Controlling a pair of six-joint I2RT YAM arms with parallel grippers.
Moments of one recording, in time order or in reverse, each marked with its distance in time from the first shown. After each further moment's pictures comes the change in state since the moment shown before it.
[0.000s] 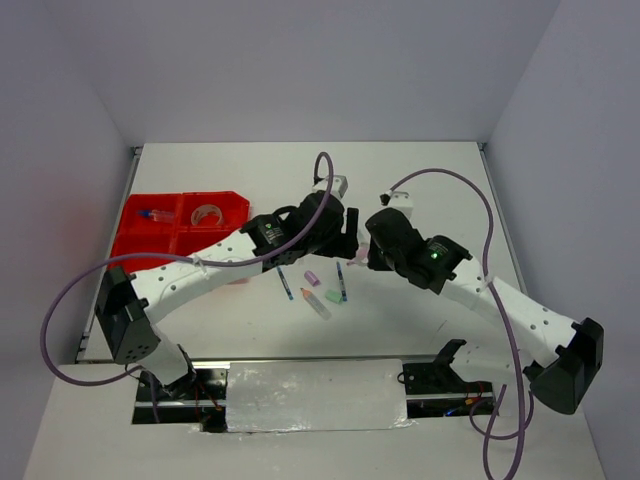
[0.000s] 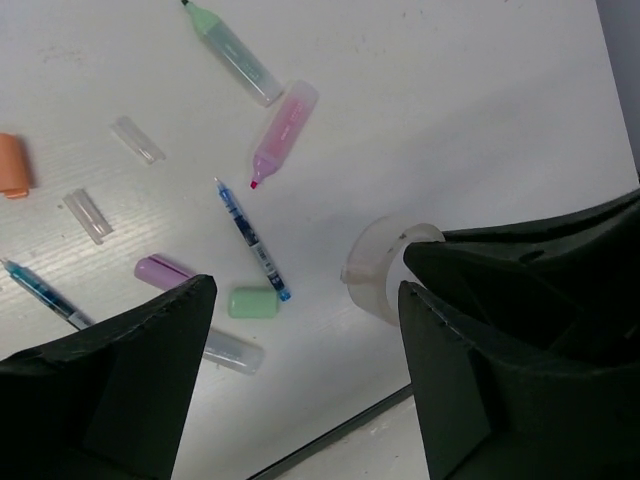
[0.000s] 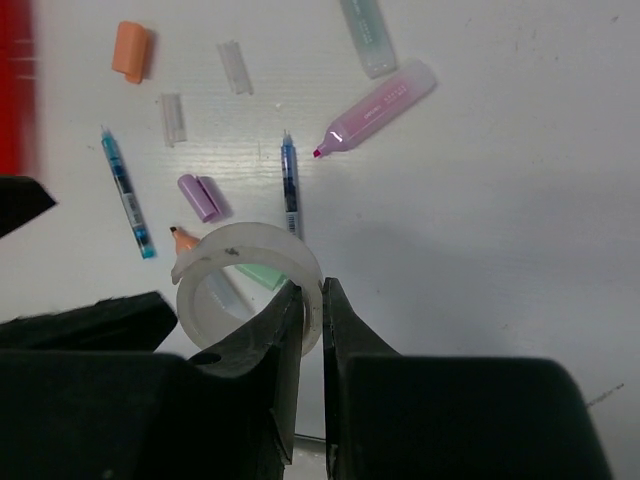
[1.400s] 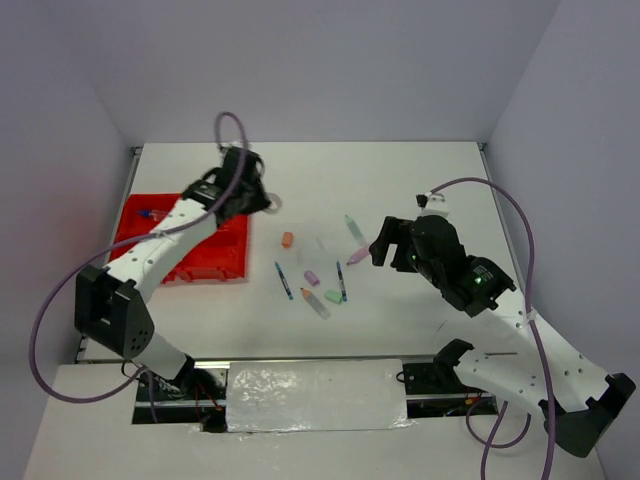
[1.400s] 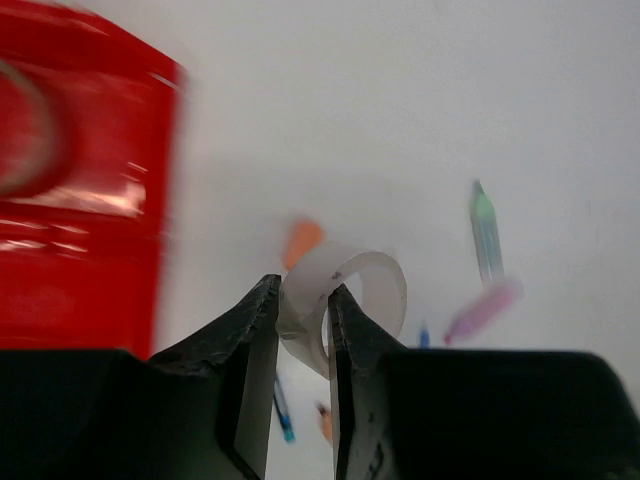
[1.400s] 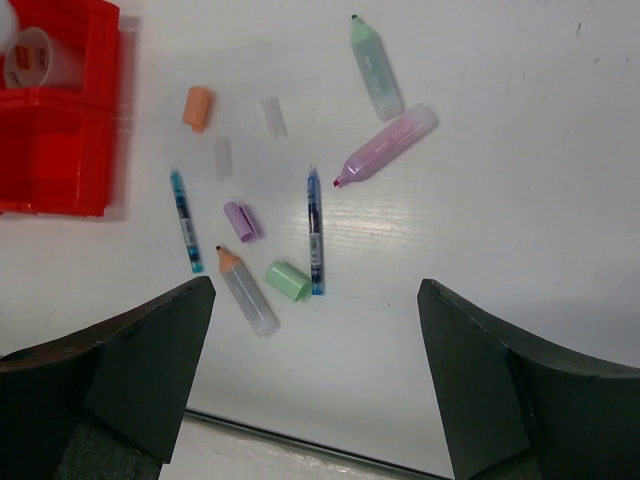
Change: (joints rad) left arm 0.462 -0.014 -0.085 -0.010 0.052 -0.025; right arm -0.125 -0.272 -0.095 0.065 -0.105 -0.034
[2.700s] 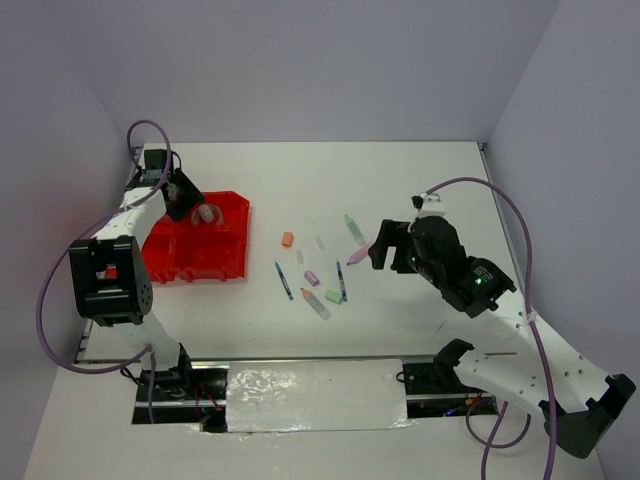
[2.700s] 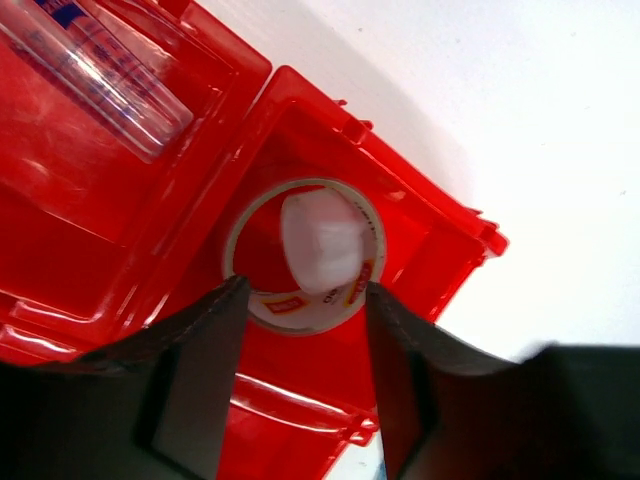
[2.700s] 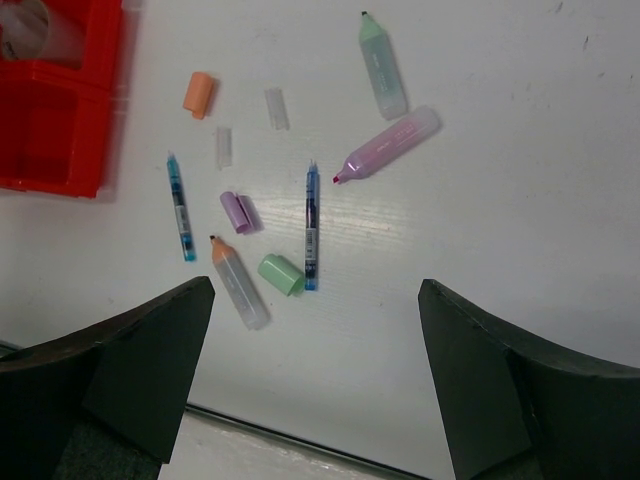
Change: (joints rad) left arm 0.604 0.166 -0.080 0.102 0.166 0.008; right arm -0.005 -0.007 -0.011 0.008 -0.037 -0.067
